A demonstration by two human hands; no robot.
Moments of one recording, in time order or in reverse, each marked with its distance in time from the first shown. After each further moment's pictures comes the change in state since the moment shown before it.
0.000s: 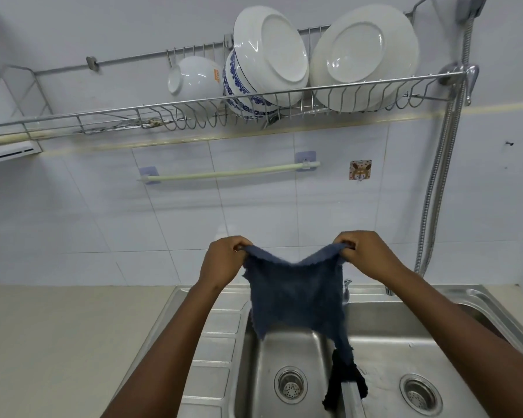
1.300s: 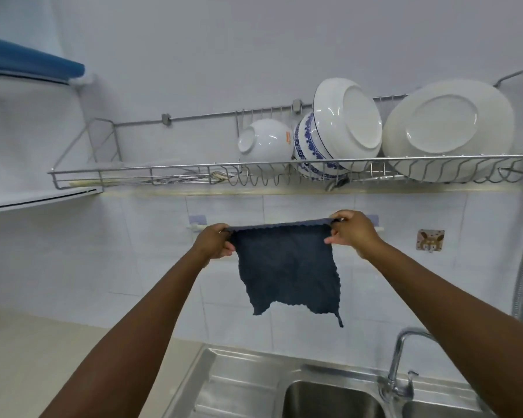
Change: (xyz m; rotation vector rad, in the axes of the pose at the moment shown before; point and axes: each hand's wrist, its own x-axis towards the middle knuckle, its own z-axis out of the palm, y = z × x) left_hand 0.150 -0.066 -0.147 -0.310 0.062 -0.232; right_hand 0.206 -0.121 0.004 0.415 0.208 0.121
